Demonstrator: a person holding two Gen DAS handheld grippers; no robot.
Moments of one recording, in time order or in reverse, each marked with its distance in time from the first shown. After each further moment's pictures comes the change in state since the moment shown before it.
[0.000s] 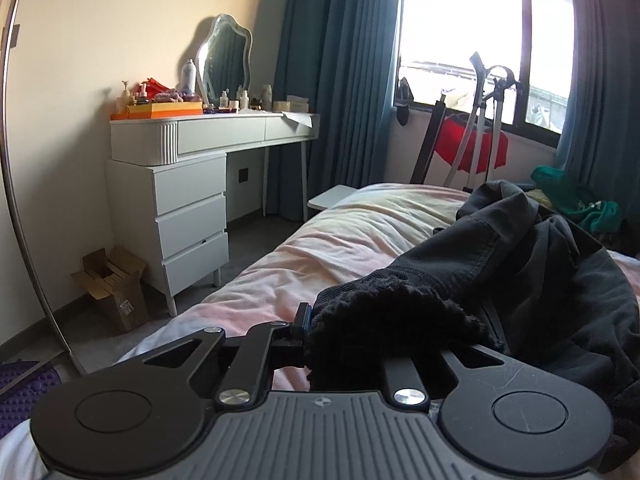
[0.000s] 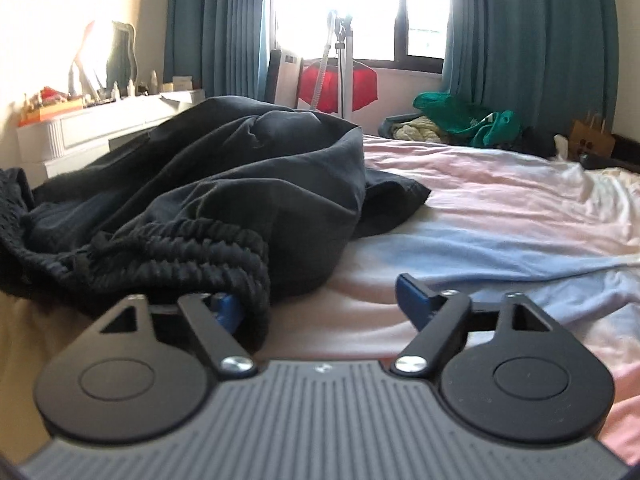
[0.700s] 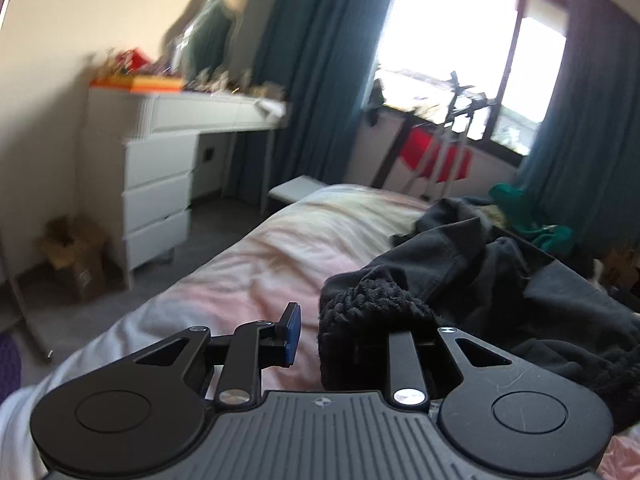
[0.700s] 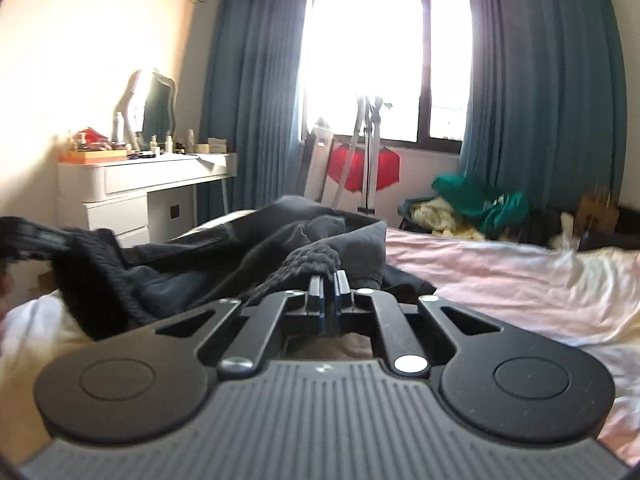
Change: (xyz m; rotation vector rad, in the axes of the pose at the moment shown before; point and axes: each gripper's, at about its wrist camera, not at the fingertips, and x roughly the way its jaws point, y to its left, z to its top) left arm -0.042 0.009 0.013 -0.129 0.050 -0.116; right arm -0.140 0.038 0.041 -0.132 -0.214 0.024
